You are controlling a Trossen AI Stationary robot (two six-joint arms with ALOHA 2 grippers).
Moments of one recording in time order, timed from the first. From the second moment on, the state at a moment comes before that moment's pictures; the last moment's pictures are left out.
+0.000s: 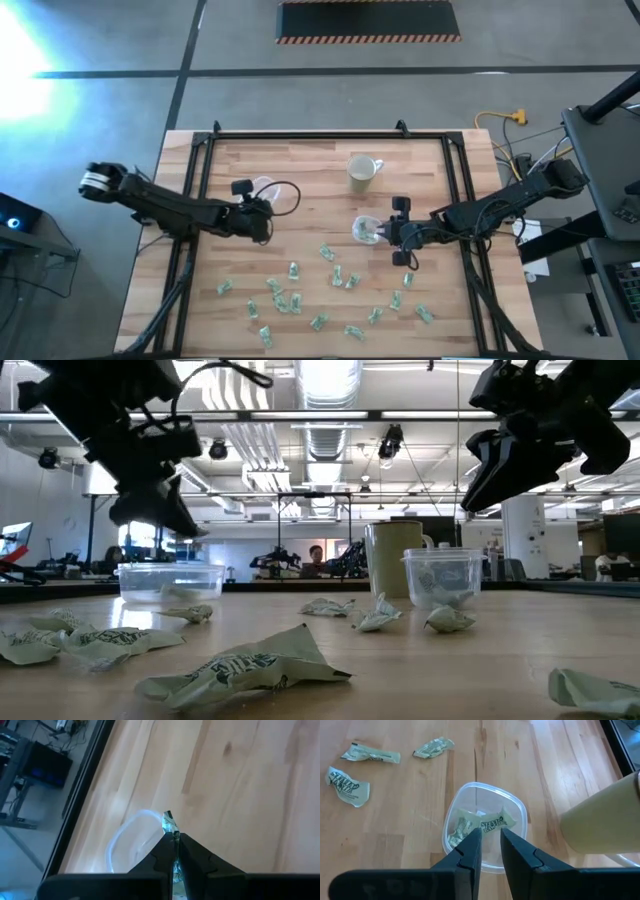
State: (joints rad) left arm -0.19 1.21 0.61 -0.46 -0.75 -0.20; right arm 0.32 1.19 0.62 -0.31 0.43 0.10
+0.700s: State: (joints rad) left arm -0.19 1.16 0.55 -0.47 -0.77 -0.20; right arm 0.32 1.19 0.62 -0.31 0.43 0.10
